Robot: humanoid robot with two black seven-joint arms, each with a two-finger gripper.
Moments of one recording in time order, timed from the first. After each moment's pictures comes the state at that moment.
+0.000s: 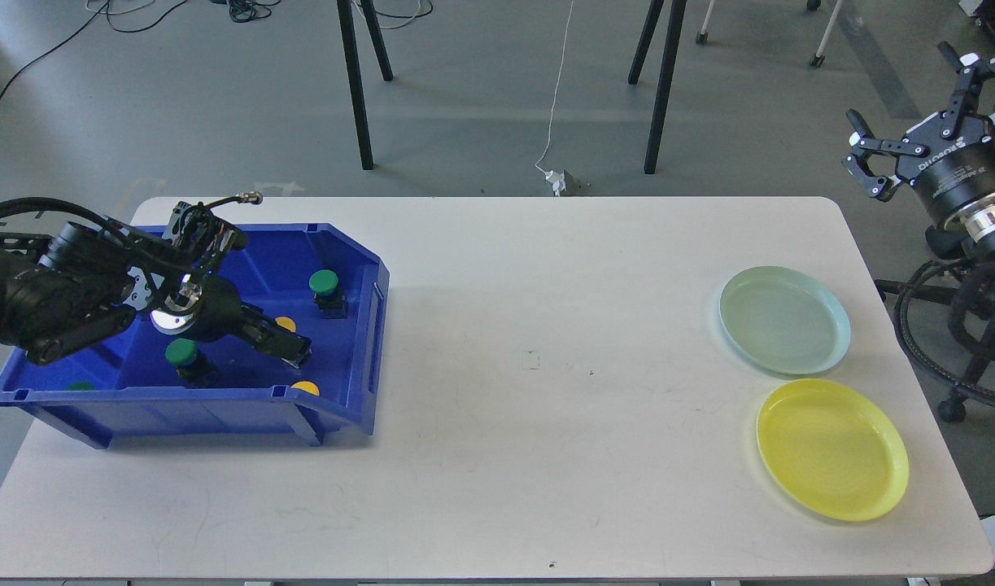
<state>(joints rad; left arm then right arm) -1.22 0.48 0.63 -0.72 1.29 -0.31 -0.49 0.70 -0.63 0.73 0.78 0.16 0.49 0.31</state>
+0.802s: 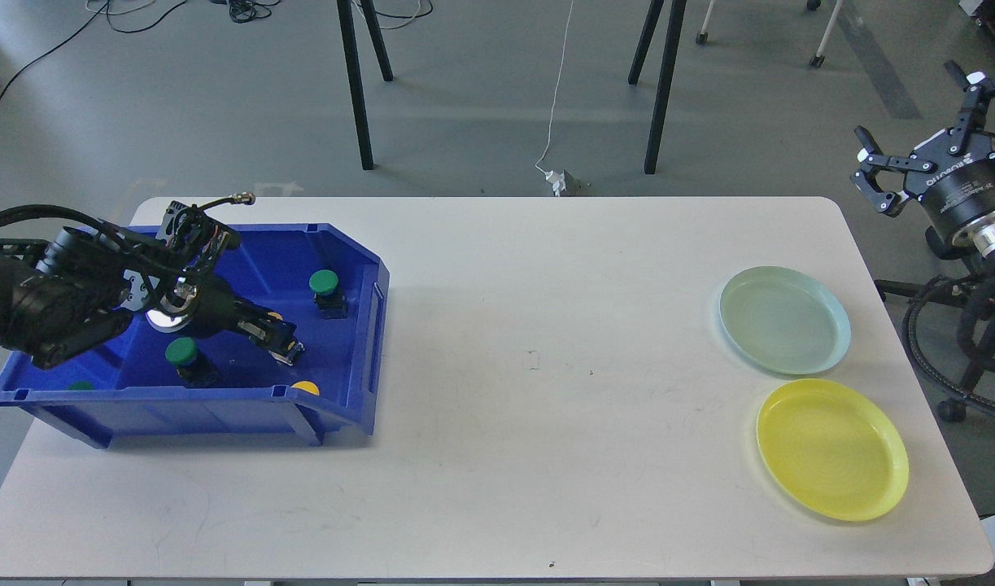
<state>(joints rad) -1.21 0.48 0.63 -0.68 1.29 -0.26 -0.49 0.67 -0.64 0.73 0.78 0.16 0.49 0.31</state>
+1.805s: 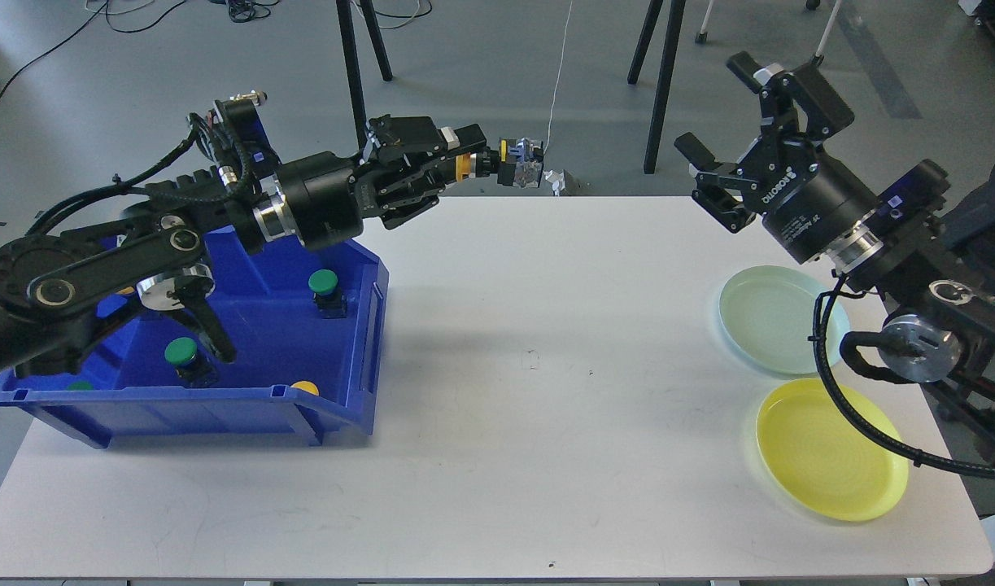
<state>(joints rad) -1.03 0.55 -0.21 -1.18 0.57 -0.38 -0.49 0.66 -0.63 0.60 1.38 -0.42 0.18 0.49</state>
